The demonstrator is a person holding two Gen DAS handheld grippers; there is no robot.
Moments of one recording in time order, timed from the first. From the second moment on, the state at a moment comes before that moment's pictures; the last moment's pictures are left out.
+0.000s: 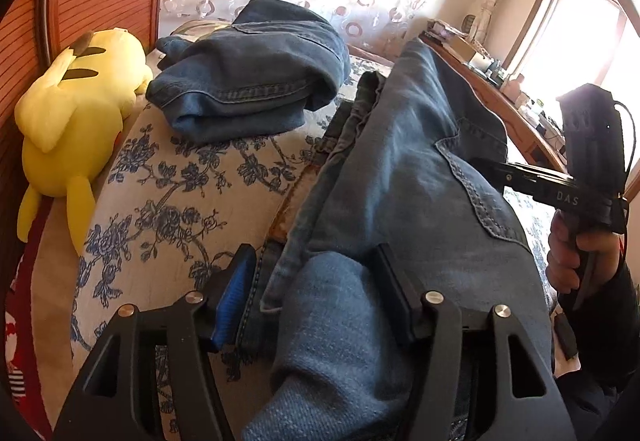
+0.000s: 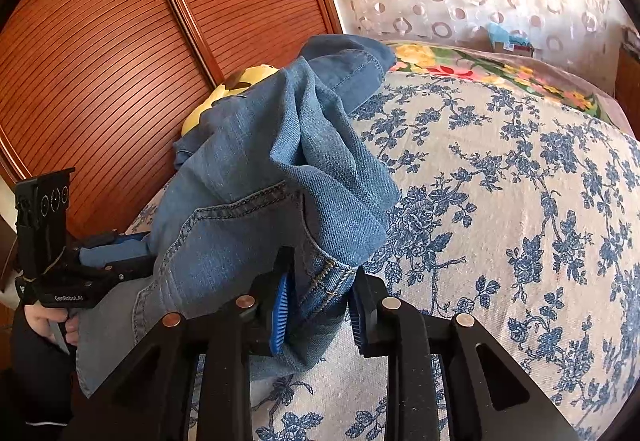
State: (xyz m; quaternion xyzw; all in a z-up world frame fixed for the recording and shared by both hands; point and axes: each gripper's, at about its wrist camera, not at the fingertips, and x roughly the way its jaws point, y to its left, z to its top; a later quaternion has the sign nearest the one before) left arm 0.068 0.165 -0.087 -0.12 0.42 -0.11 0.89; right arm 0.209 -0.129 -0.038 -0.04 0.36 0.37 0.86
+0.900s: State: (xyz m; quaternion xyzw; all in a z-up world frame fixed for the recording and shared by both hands) left arm 0.036 0.149 -0.047 -0.08 0.37 -0.12 0.92; right arm 0.210 -0.116 -0.028 0.00 0.33 0.39 0.86
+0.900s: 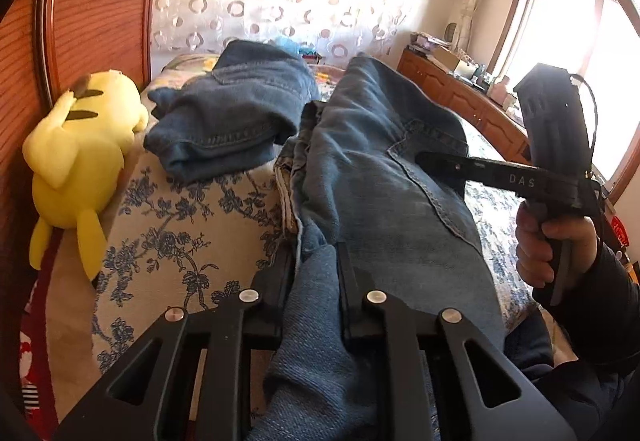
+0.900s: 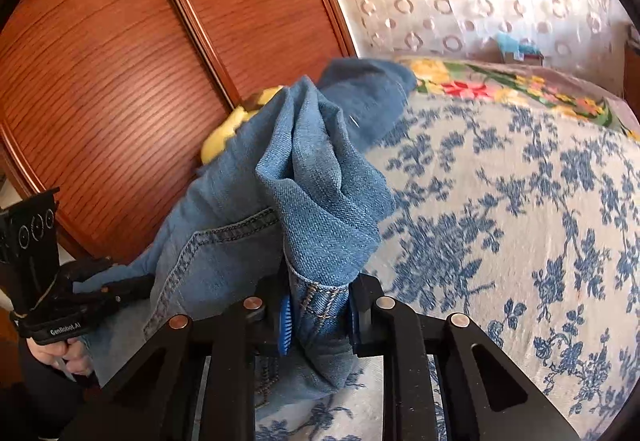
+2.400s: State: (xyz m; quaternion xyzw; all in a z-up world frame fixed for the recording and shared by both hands) left arm 0.165 0.246 0.035 -0.06 0.32 -0.01 0.95; right arm 0.342 0.006 0.091 -0.05 0.22 0.49 0.84
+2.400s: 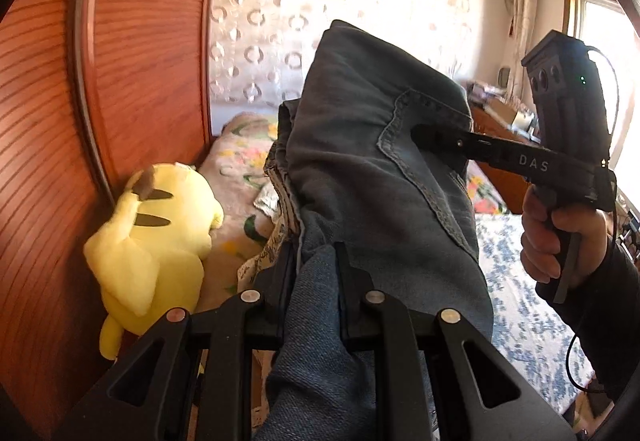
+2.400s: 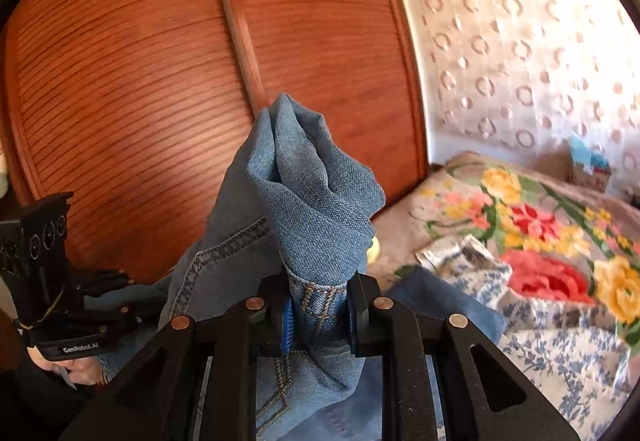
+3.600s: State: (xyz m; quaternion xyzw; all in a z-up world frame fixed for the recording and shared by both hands) left arm 0.205 0.225 0.017 -0.04 0.34 -0.03 0.94; right arm 0.379 0.012 0.083 -0.07 0.25 0.44 0.86
